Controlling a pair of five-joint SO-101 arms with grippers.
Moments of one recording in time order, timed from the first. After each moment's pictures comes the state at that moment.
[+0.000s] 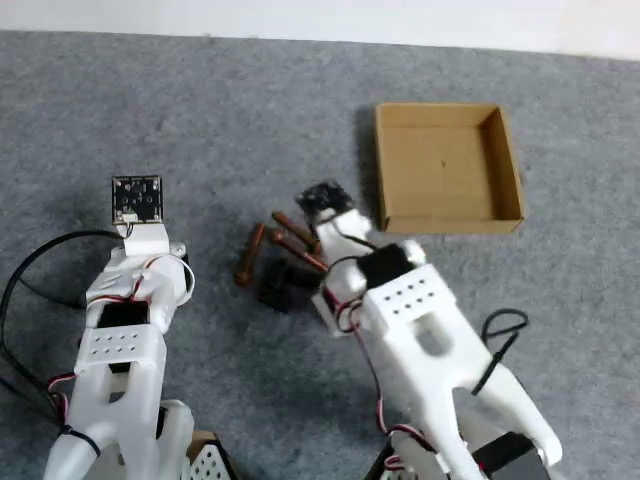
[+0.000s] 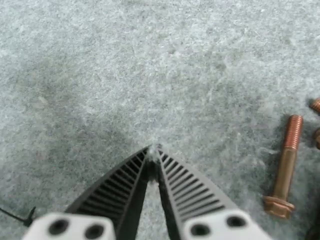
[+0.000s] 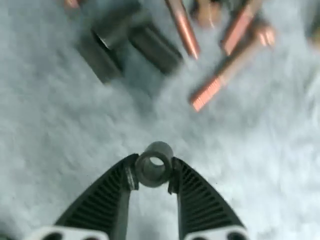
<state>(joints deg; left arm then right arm) -12.9 -44.2 73.4 23.1 2.6 -32.4 -26.2 38.3 74.3 5.0</state>
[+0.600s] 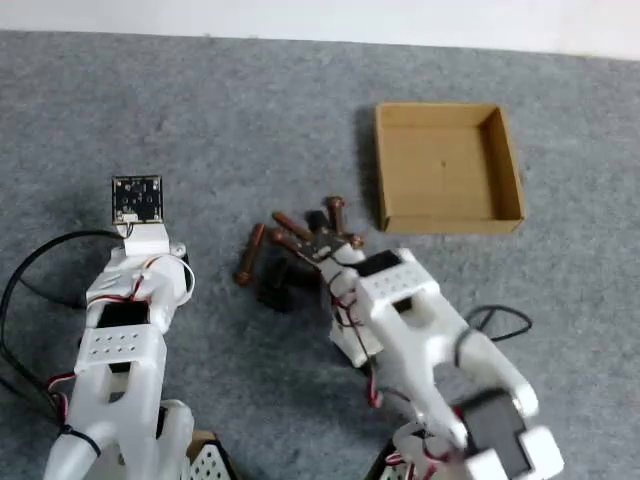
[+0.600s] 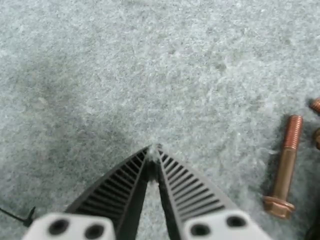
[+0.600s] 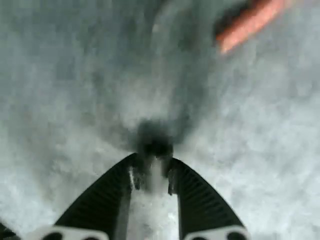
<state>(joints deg) -12.9 -44.2 73.4 23.1 2.6 -29.7 -7.2 46.5 66.4 19.2</state>
